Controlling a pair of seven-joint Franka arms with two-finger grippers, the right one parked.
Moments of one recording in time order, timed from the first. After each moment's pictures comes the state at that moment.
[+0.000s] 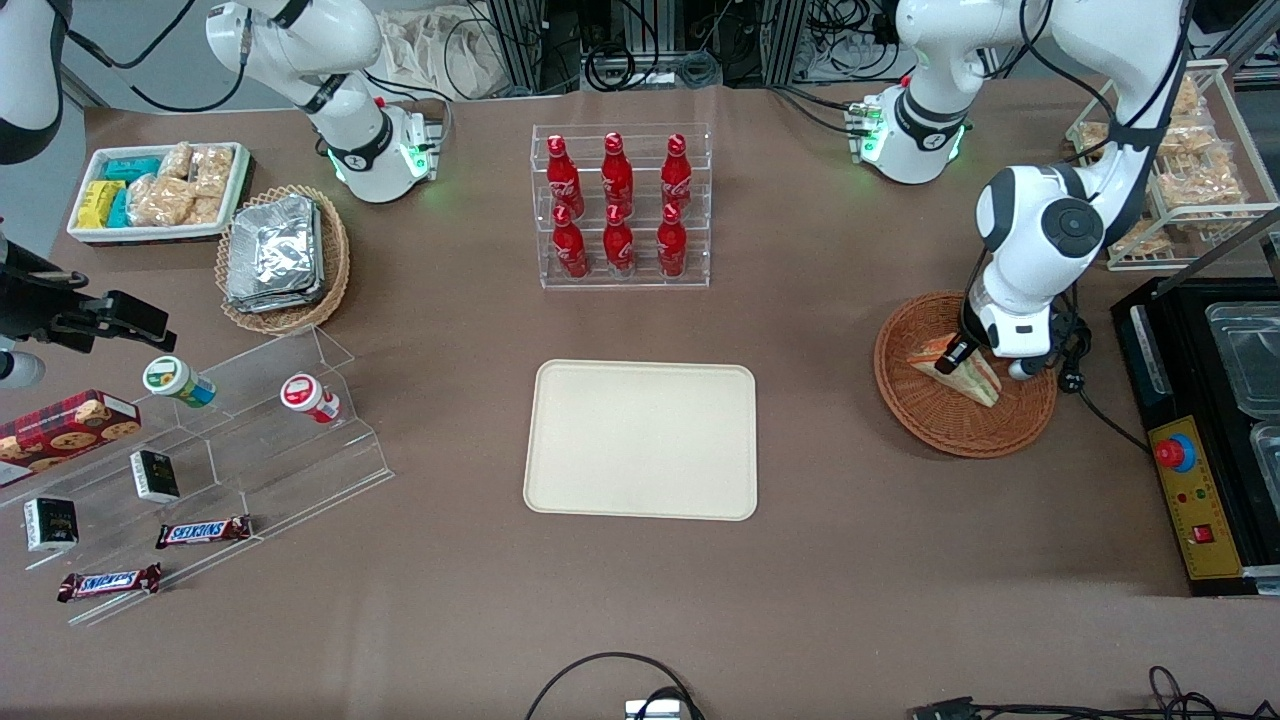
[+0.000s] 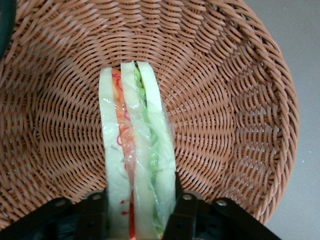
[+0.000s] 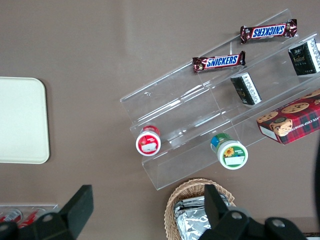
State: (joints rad) arm 0.06 0.08 -0.12 -2.57 0.02 2.71 -0.89
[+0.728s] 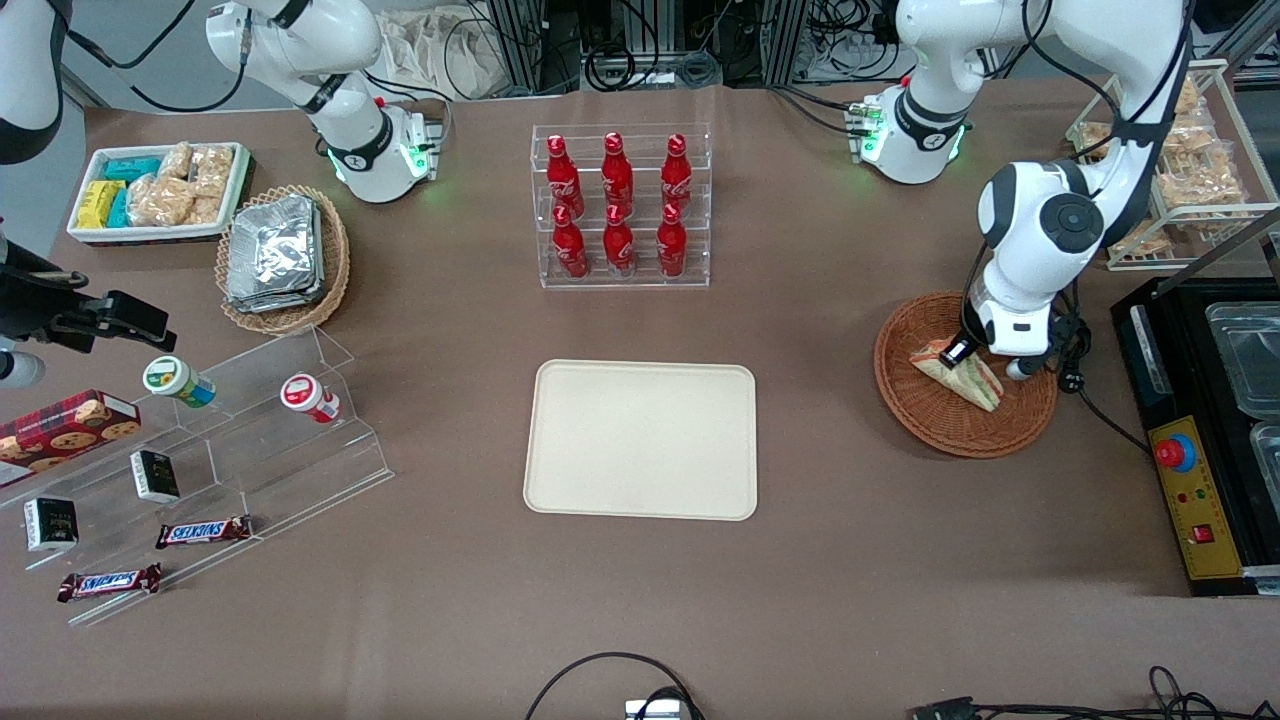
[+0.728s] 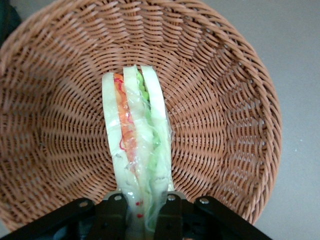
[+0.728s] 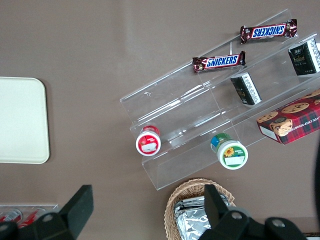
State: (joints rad) arm 0.06 0.03 -0.13 -2.57 0.07 2.66 -0.80
